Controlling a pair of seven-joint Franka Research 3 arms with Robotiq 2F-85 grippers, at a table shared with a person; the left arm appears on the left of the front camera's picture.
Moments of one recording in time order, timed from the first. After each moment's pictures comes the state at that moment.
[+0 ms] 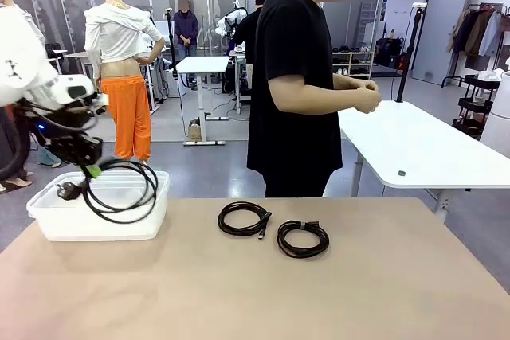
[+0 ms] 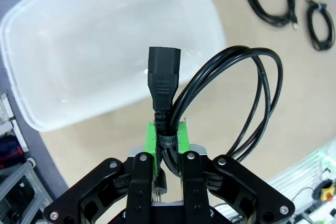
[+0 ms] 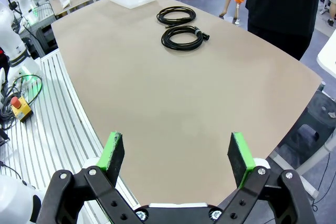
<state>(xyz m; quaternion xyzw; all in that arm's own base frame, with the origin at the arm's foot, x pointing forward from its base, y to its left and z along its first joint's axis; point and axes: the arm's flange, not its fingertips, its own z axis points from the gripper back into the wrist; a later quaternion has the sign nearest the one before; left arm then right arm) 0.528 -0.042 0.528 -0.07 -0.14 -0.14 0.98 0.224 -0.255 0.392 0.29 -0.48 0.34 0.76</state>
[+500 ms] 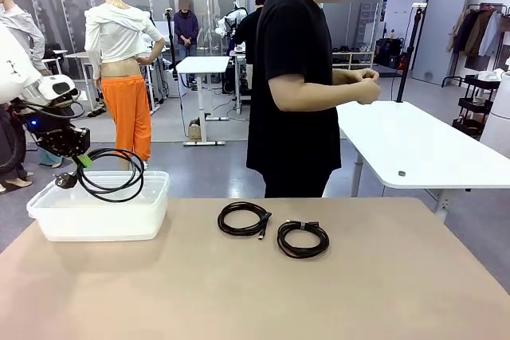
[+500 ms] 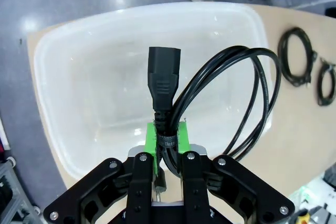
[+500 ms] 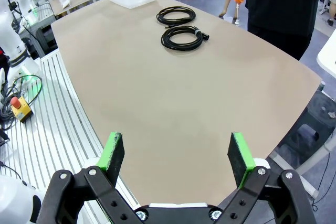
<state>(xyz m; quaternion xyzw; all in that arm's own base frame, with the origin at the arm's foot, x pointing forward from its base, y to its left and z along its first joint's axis) 0.623 0.031 0.500 -0.10 -0.15 -0.05 0.98 0.223 -0.256 0.393 0.29 -0.48 0.34 0.76</state>
